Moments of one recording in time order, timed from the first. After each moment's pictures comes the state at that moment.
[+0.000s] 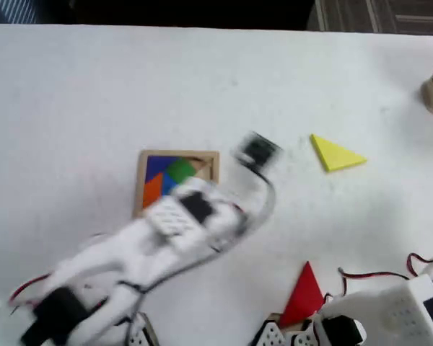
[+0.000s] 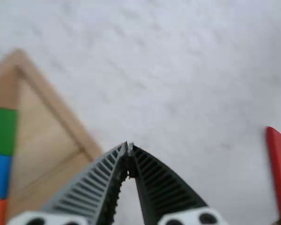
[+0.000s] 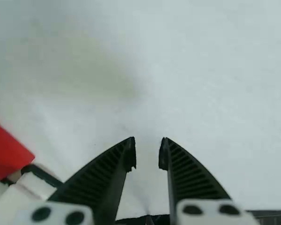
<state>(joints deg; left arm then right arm) 36.4 -19.9 43.0 46.8 8.0 65.5 14.3 -3.7 92.8 53.1</state>
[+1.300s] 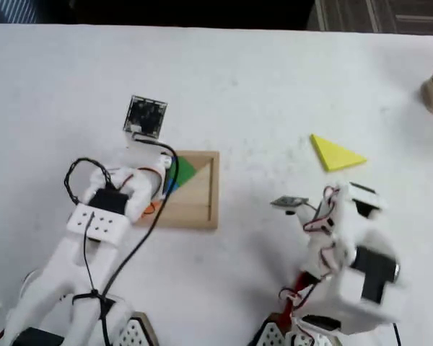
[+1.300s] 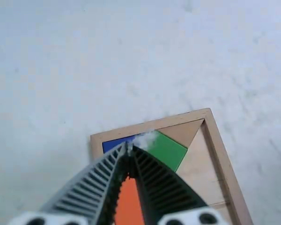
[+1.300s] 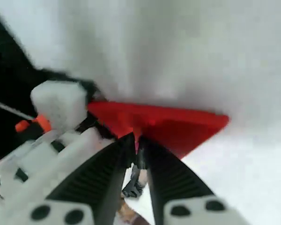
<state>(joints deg) 9.1 -33.2 58.0 28.3 -0.6 17.0 2.8 47.9 83.6 68.4</state>
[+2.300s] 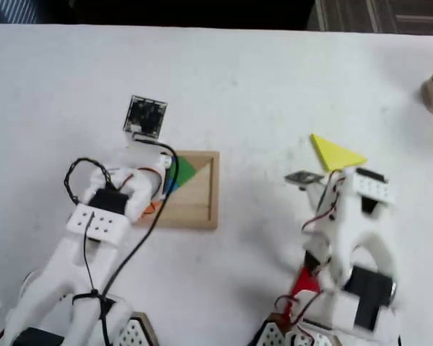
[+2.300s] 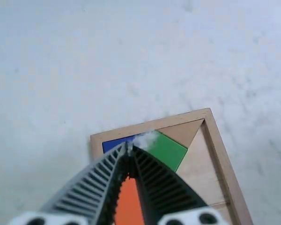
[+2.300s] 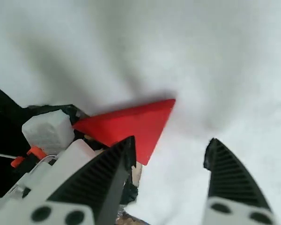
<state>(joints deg) 9.1 -33.2 58.0 28.3 -0.6 15.4 -6.9 43.3 86.2 57.0</state>
